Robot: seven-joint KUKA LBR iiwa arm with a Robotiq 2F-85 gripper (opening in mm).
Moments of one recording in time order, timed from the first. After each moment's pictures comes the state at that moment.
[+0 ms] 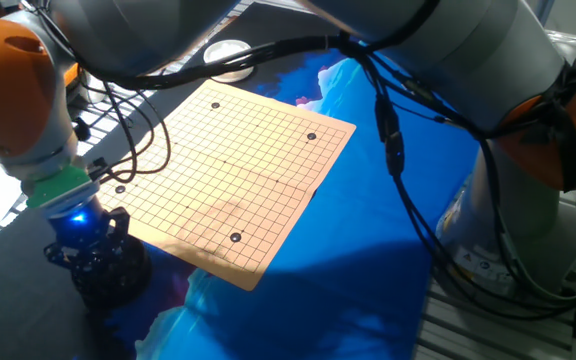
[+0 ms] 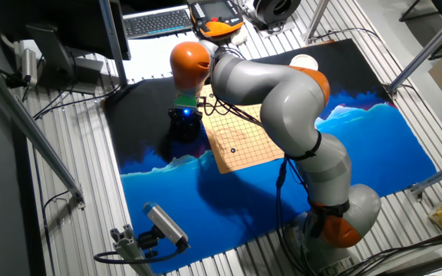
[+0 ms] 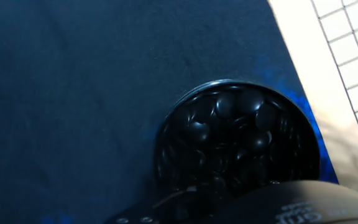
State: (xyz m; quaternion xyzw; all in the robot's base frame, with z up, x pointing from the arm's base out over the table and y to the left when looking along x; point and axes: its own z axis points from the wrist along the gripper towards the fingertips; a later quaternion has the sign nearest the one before) arm 0.574 0.339 0.078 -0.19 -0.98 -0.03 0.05
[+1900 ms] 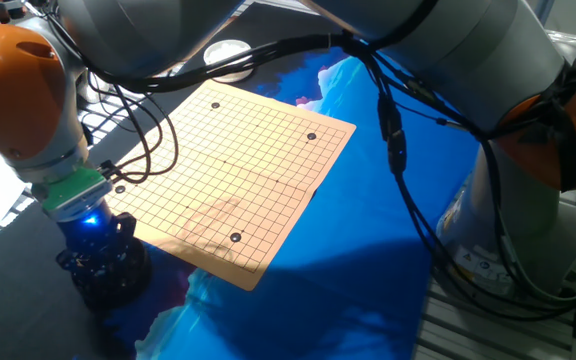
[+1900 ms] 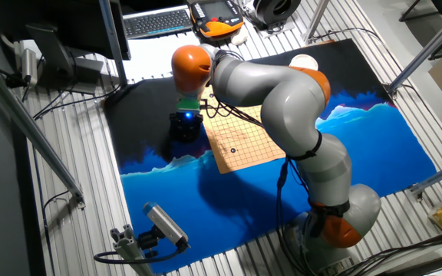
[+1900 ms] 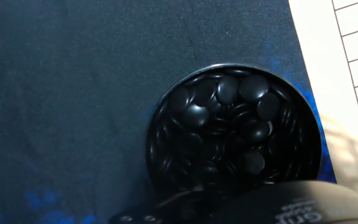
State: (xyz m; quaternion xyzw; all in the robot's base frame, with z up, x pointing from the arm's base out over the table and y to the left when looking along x) arm 0.562 0.340 0.067 -0.15 -0.99 -0.03 0.05
